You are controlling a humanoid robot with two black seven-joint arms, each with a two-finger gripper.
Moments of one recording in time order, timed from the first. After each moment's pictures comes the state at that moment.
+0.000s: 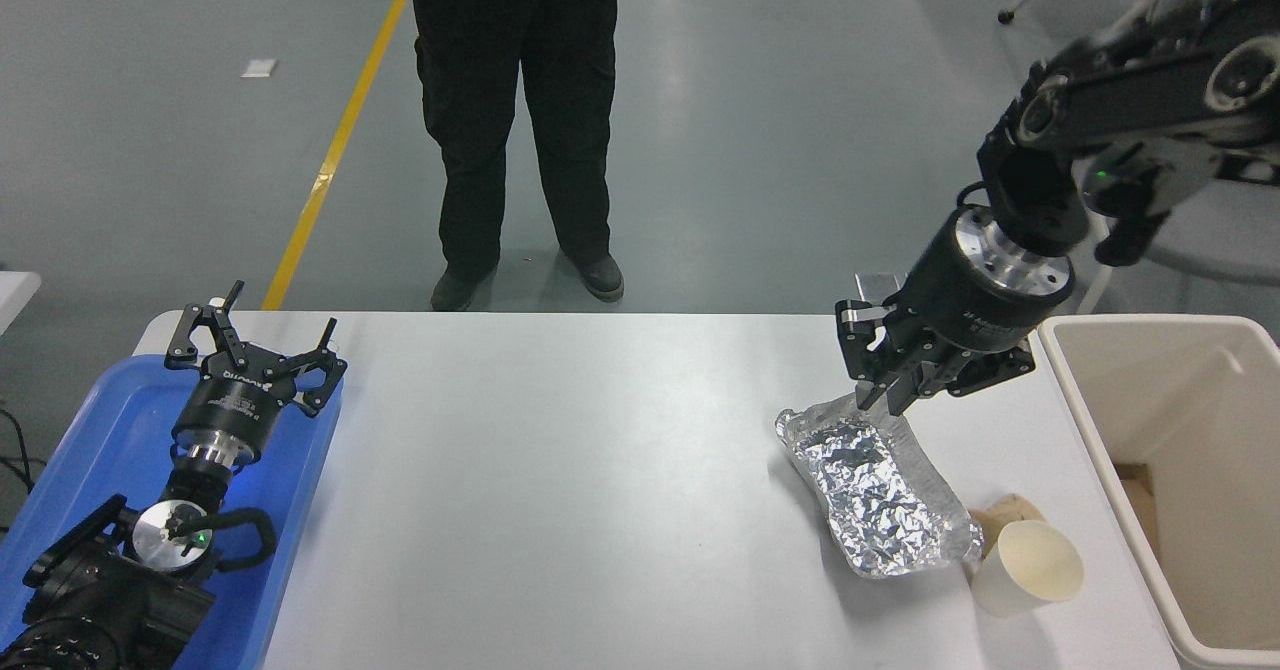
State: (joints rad) left arm -0.53 0.23 -1.14 -0.31 -0.11 -0.79 -0.16; right arm 2.37 -0.20 -1.28 1.52 0.25 0.74 -0.17
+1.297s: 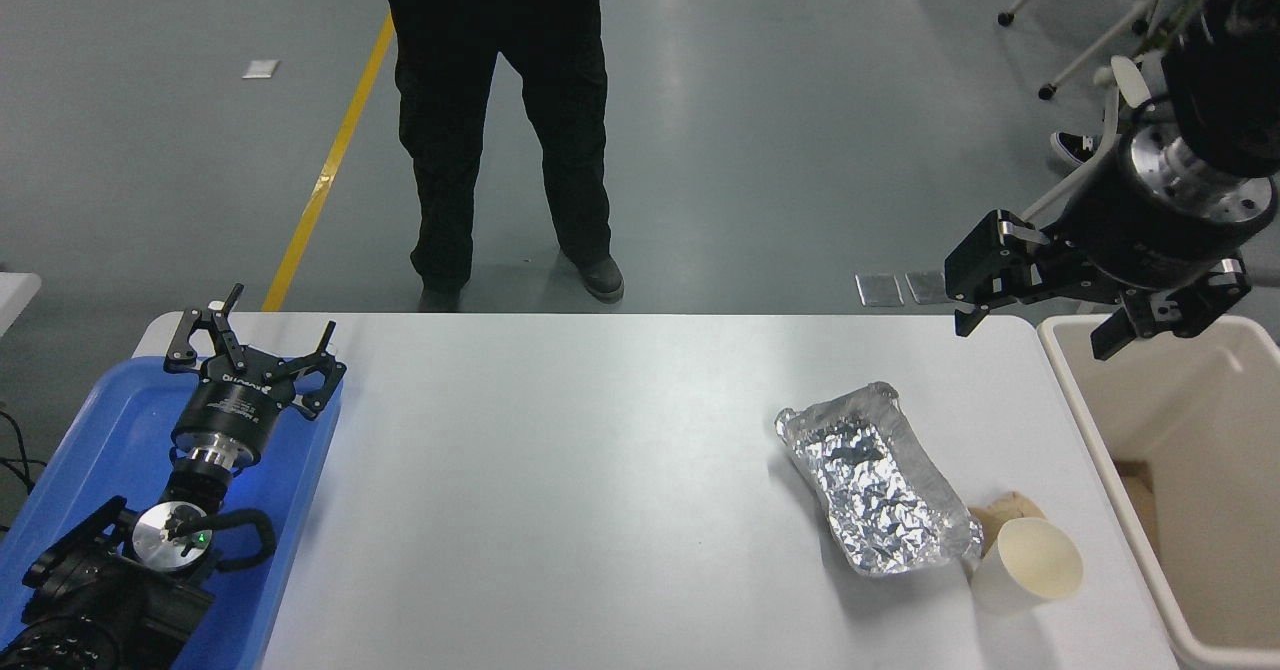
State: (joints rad) left arm -0.53 0.23 -1.14 -0.31 -0.11 -0.79 -0.16; right arm 2.37 -0.32 -1.46 1.54 0.12 0.72 -0.17
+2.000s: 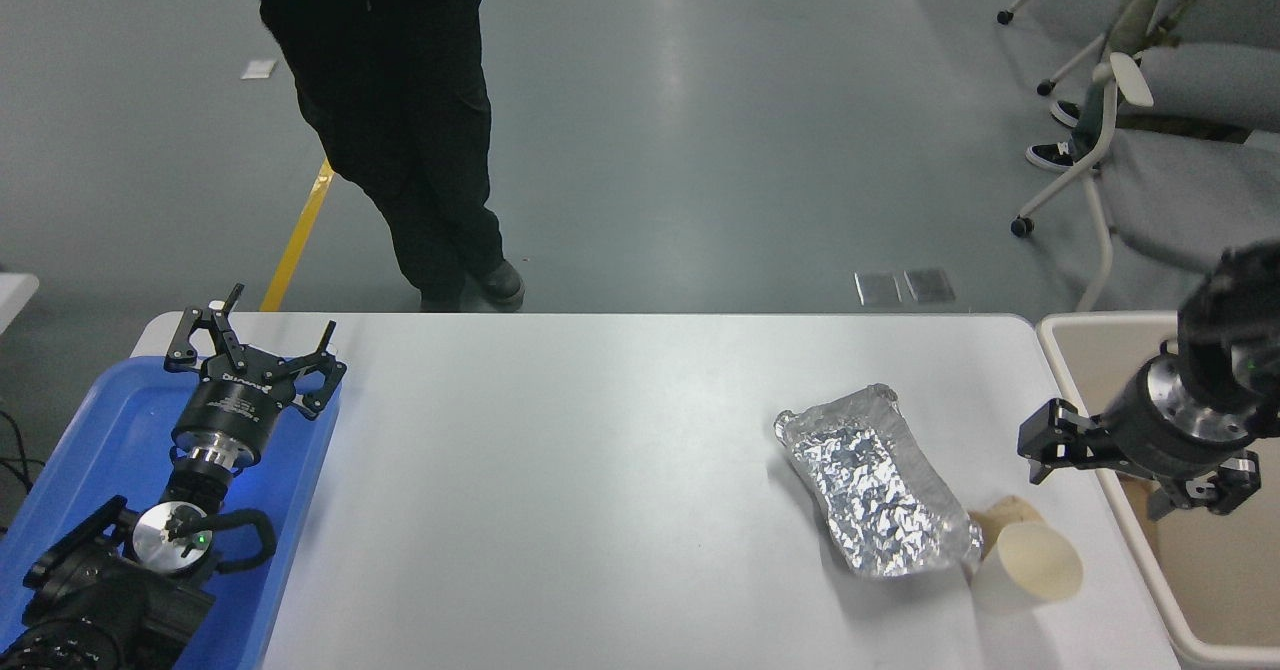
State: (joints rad) left arm -0.53 0.23 -1.14 -0.31 -0.10 -0.79 -0.16; right arm 1.74 -0.51 -1.35 1.41 -0.03 0.38 -0.17
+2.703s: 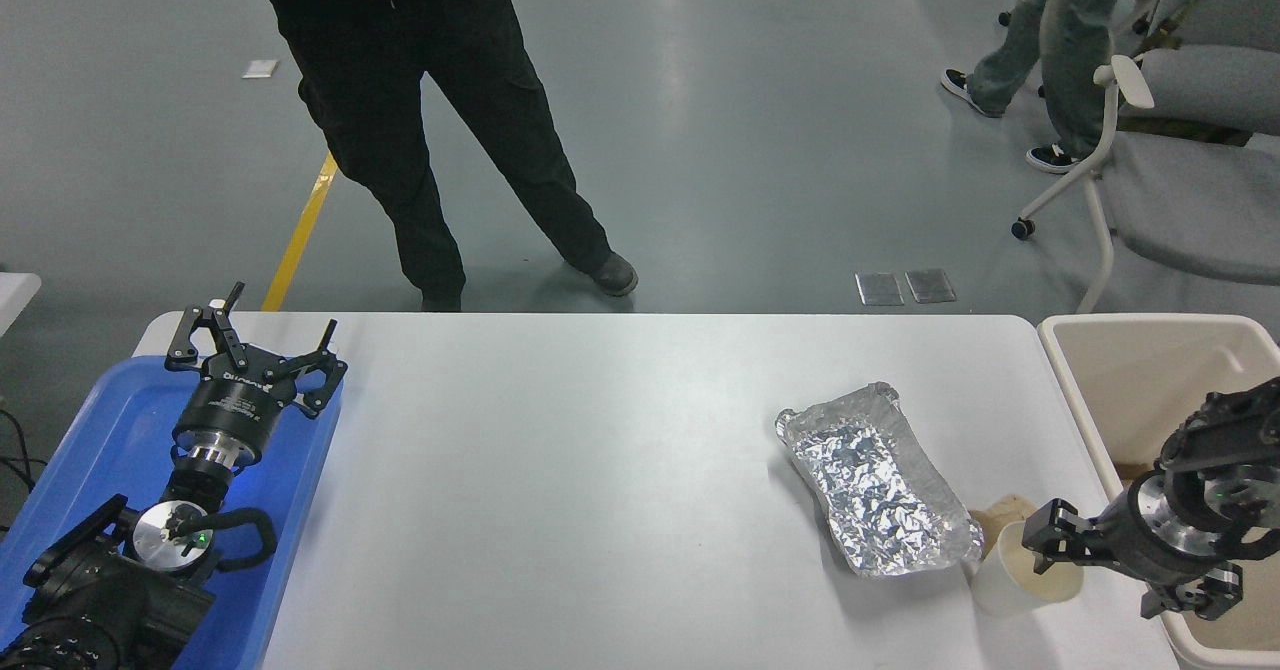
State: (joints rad) left arm -0.53 0.22 -1.14 -0.31 -0.10 -0.79 -0.16; right arm 1.43 -0.55 -1.20 1.27 -0.05 0.27 -0.17
